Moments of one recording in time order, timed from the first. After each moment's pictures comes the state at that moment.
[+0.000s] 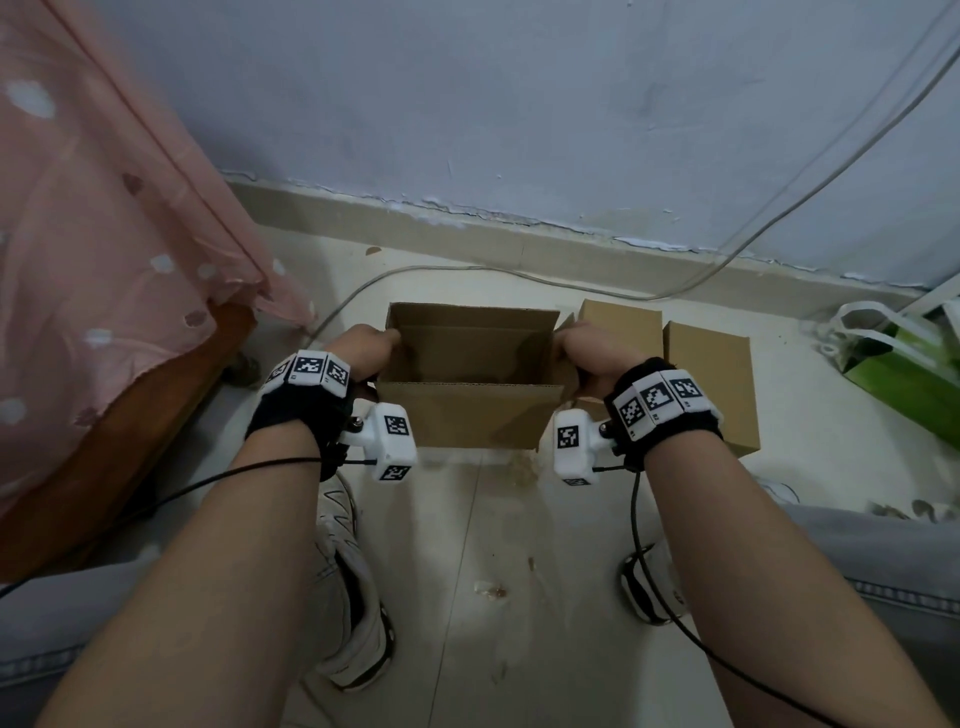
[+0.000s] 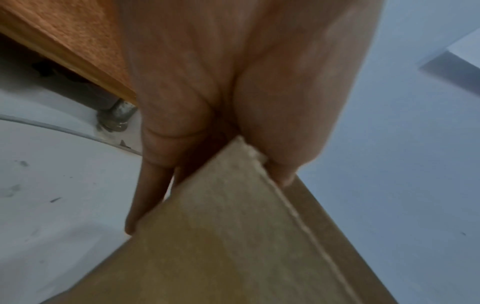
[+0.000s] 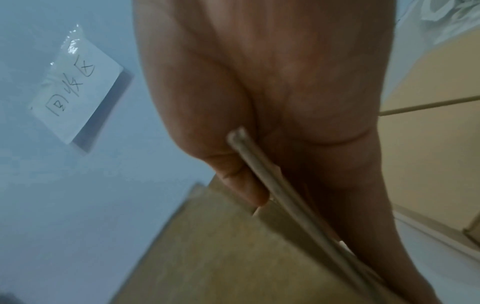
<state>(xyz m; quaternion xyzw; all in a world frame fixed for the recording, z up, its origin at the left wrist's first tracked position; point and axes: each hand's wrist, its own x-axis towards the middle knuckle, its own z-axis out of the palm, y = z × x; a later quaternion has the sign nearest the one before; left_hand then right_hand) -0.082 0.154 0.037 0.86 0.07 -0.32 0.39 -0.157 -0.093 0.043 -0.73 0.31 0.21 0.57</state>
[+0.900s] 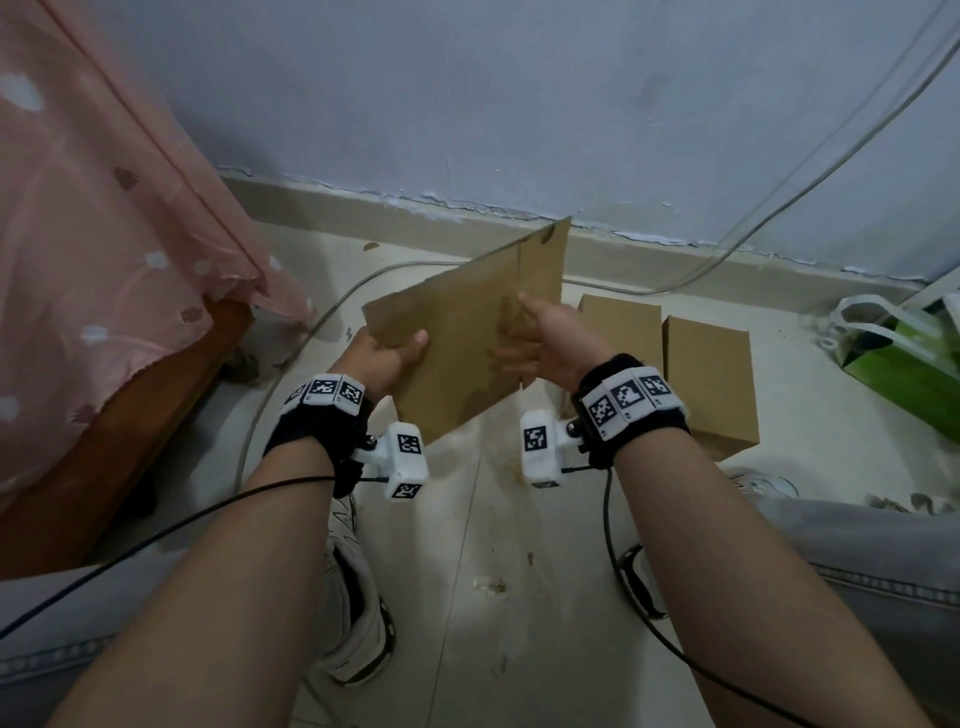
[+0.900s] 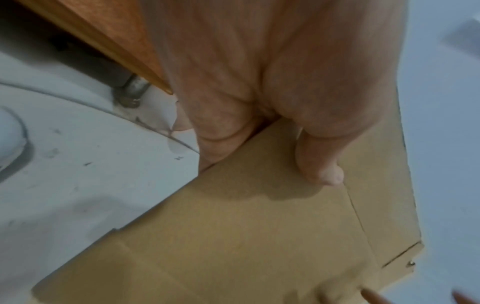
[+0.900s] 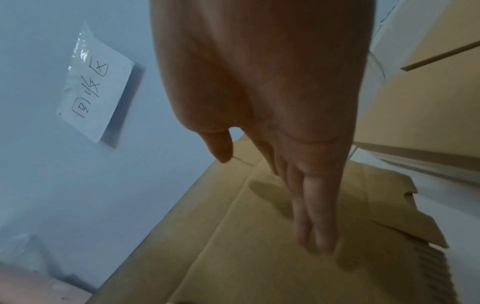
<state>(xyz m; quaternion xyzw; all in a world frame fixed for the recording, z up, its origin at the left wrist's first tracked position) -0.095 0.155 -0.005 0.74 0.06 -0.23 0.63 -0.147 -0.059 0.042 -0.61 0.30 0.13 0.72</state>
